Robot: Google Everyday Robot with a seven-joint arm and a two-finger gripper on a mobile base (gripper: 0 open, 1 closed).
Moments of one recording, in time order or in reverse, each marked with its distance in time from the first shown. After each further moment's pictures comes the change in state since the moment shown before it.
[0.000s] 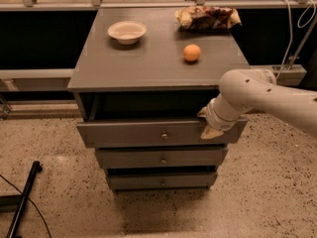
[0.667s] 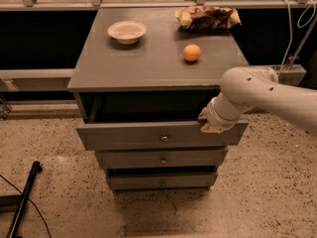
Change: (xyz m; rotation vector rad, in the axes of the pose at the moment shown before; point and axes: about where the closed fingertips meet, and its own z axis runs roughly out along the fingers) arm -0.002 0.002 -0.008 -0.003 0.001 -0.002
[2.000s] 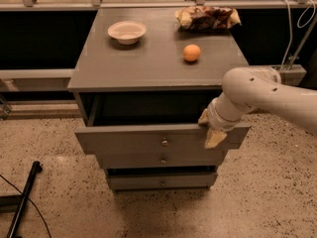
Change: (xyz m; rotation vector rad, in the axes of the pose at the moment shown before) arm -0.005 0.002 -0.005 0.009 -0.013 -0.010
